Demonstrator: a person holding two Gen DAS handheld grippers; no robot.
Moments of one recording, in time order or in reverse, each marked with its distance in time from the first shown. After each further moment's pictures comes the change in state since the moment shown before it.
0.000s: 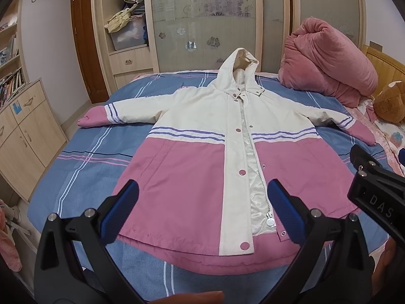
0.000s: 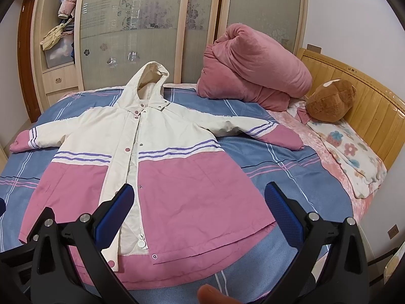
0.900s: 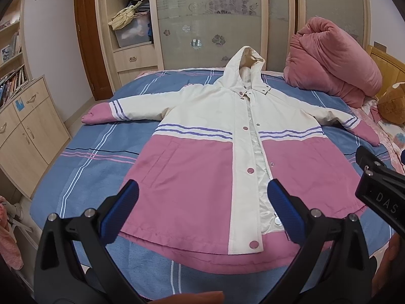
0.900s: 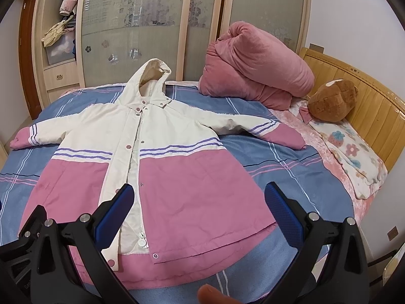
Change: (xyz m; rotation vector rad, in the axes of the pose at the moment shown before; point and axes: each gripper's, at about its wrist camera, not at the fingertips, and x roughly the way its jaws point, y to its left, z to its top) left arm 0.007 0.012 0.001 -0.020 0.016 0.012; right arm 0.001 -0.002 0.002 -0.015 0.020 0.007
